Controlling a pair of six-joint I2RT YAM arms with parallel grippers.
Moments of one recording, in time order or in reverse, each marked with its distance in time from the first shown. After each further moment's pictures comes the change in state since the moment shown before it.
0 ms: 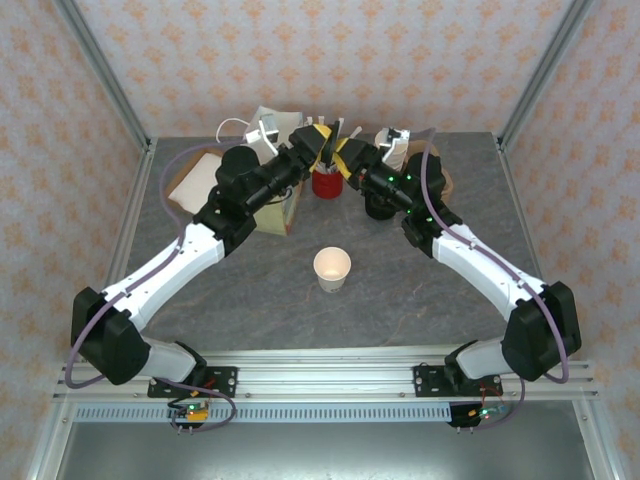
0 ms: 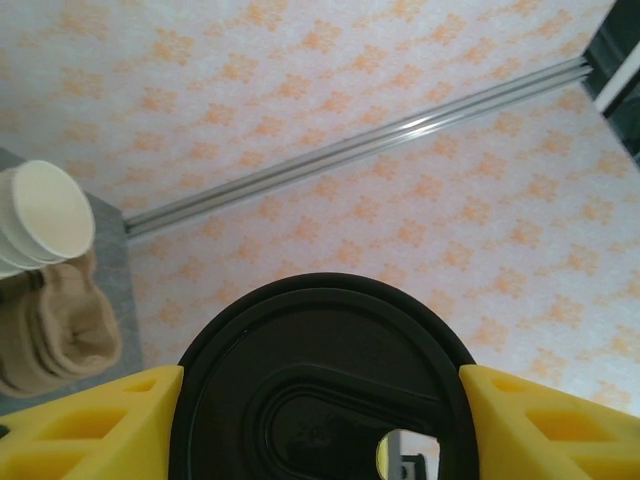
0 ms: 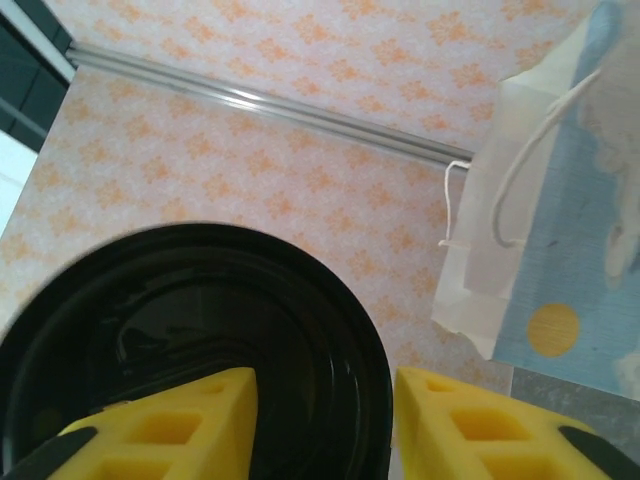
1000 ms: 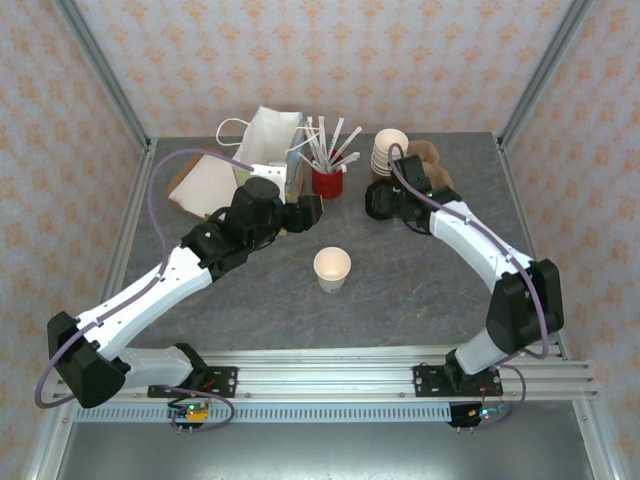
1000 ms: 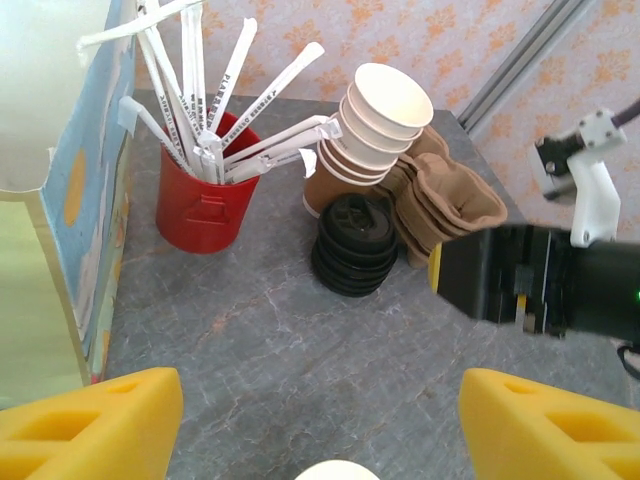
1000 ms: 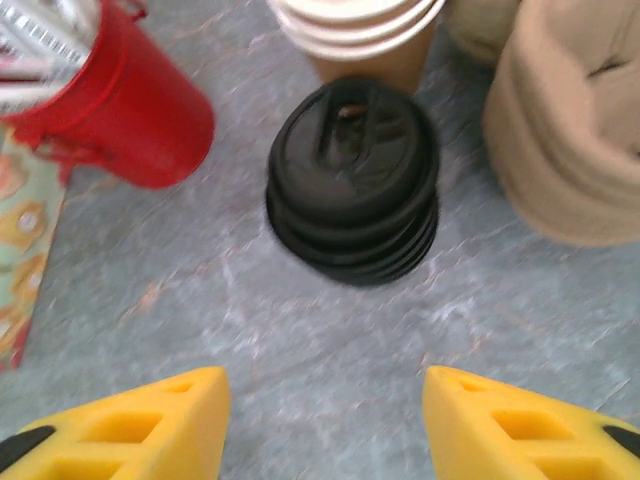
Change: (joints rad) left arm -0.148 -0.150 -0.054 -0.634 -0.363 0.720; right arm -0.100 0.172 0.182 -1.005 0.565 -0.866
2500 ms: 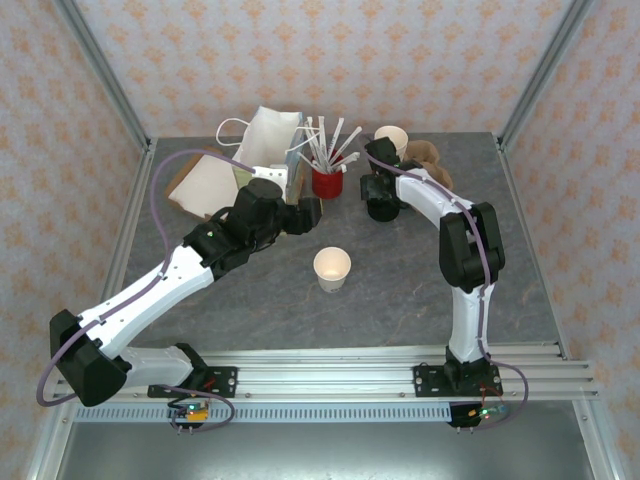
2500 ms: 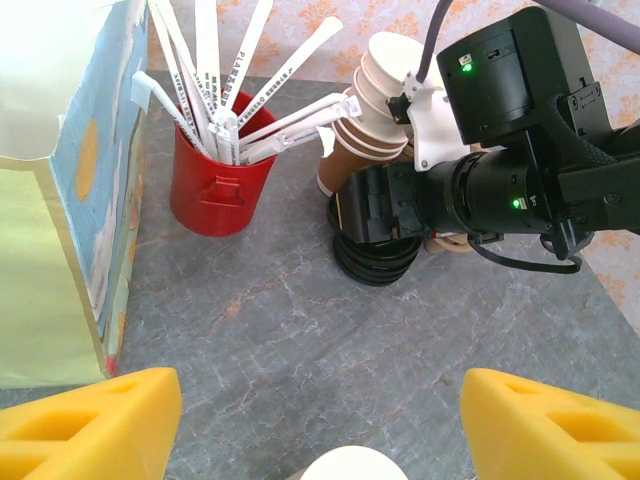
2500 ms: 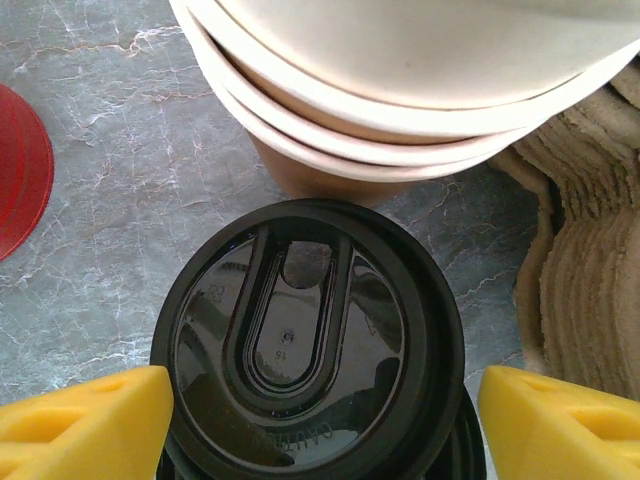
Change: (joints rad) left arm 0.000 0.011 0.000 -0.031 -0.011 -0.001; right arm -0.025 0.489 0.369 -0.032 0.132 -0.210
